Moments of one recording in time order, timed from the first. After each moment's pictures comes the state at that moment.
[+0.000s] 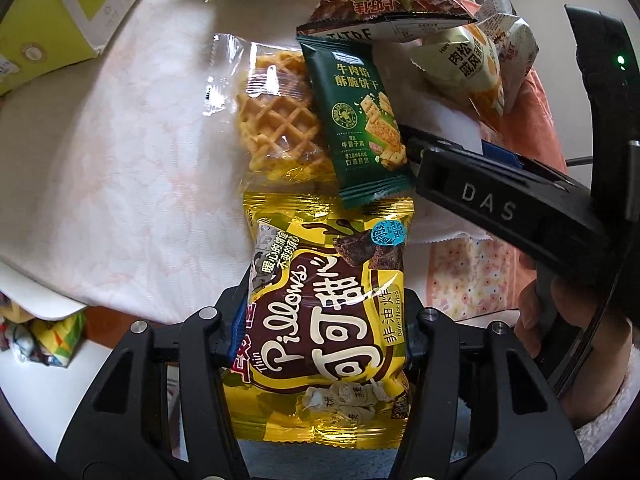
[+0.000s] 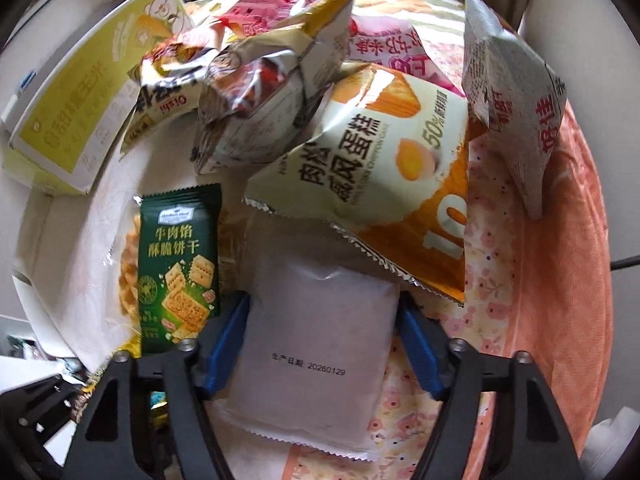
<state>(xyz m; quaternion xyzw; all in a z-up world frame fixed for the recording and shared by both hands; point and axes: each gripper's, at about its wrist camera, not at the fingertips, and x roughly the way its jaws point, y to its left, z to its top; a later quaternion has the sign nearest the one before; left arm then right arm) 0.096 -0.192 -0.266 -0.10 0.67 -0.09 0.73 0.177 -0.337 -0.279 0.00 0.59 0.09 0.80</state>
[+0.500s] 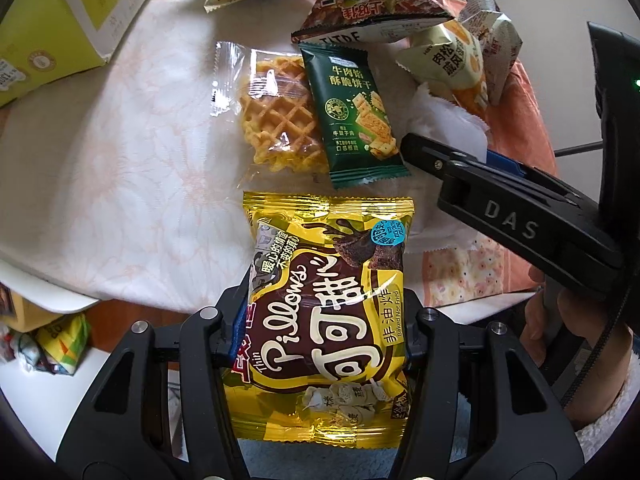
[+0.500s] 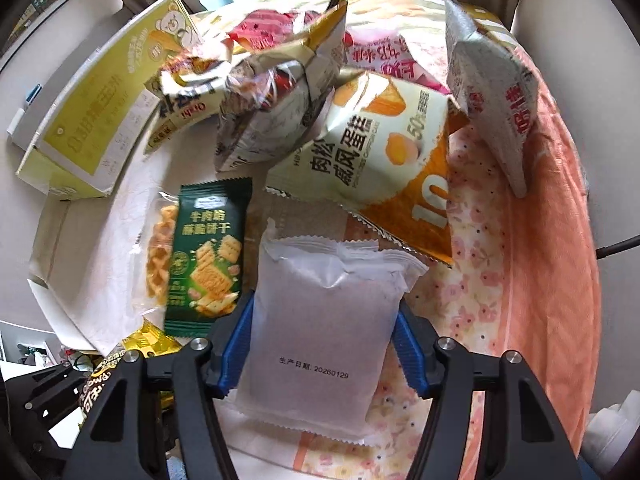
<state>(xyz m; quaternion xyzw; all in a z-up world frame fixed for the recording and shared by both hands) 0.088 -0.192 -0.256 -0.09 0.66 -0.10 0.74 0.143 -0.348 -0.257 0.04 0.59 0.09 0.80</state>
